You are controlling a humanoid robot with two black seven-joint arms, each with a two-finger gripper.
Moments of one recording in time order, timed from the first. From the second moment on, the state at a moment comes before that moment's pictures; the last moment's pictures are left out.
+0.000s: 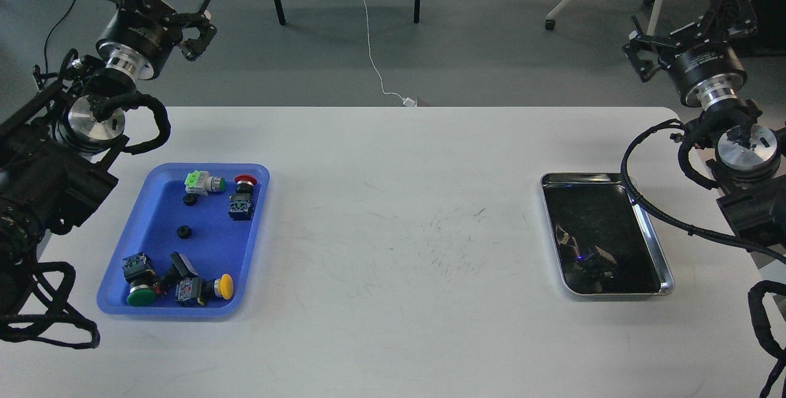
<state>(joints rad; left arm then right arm) -0.98 0.32 -0.73 -0.42 -0.27 -0.49 -0.23 0.86 -0.37 0.87 0.45 0.34 0.49 0.12</state>
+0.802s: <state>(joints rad) -0.91 0.68 -0.51 -0.73 -0.02 -0.49 -0.24 0.88 -0.41 0.85 0.45 0.33 0.49 0.13</state>
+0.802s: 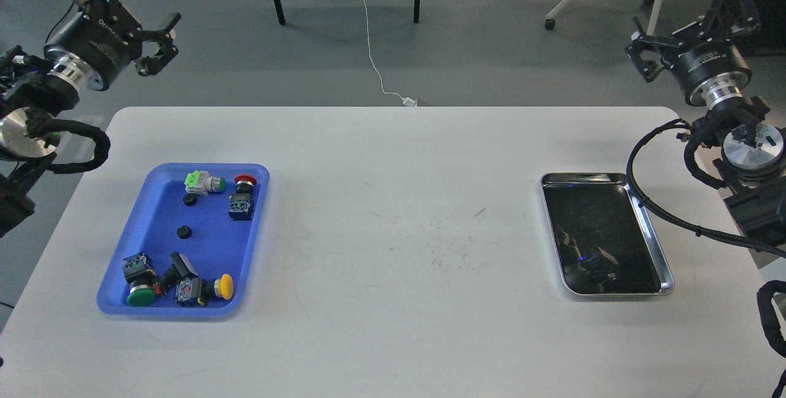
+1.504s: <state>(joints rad) -0.82 0.94 -0.50 -1.28 1.28 -0.47 -0.26 0.89 -0.50 0.85 0.51 0.33 0.49 0.14</state>
